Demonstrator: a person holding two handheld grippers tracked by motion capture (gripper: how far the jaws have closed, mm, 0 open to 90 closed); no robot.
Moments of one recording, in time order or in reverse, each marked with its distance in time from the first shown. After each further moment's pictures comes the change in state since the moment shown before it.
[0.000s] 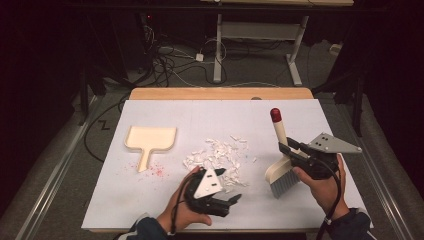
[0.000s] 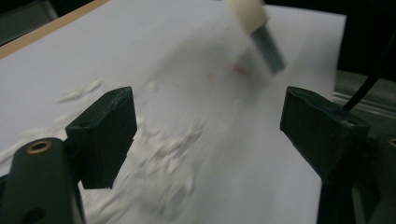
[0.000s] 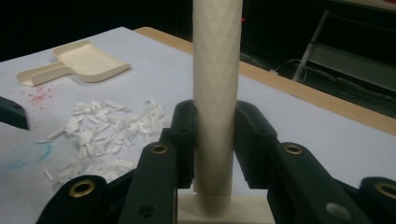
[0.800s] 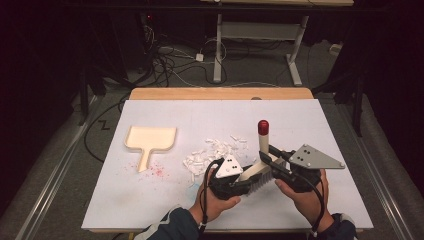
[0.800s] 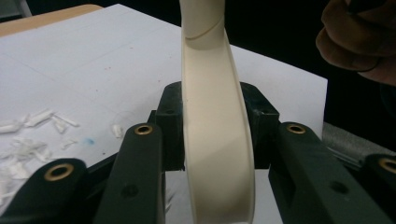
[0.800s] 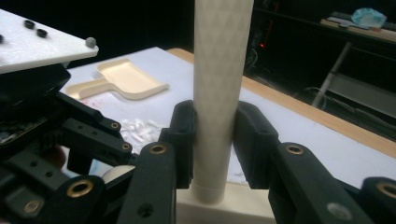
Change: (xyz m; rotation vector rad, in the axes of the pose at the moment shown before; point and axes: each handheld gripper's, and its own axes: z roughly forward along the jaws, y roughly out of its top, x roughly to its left) left arm 0.015 0.016 0.035 -0.072 -0.062 -0.159; right arm 0.050 0.005 0.000 -0.100 0.065 -0.063
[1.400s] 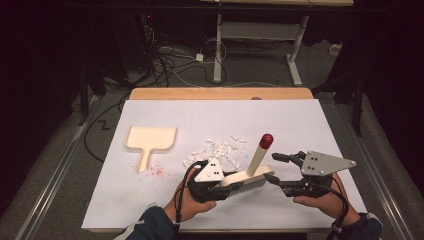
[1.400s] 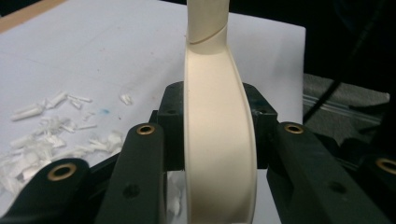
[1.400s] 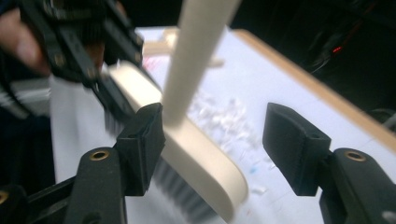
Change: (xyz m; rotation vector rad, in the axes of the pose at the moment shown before) left arm 0.012 -0.010 -0.046 0.111 -0.090 0.151; right arm -0.027 -0.016 -0.013 0.085 0.307 -0.181
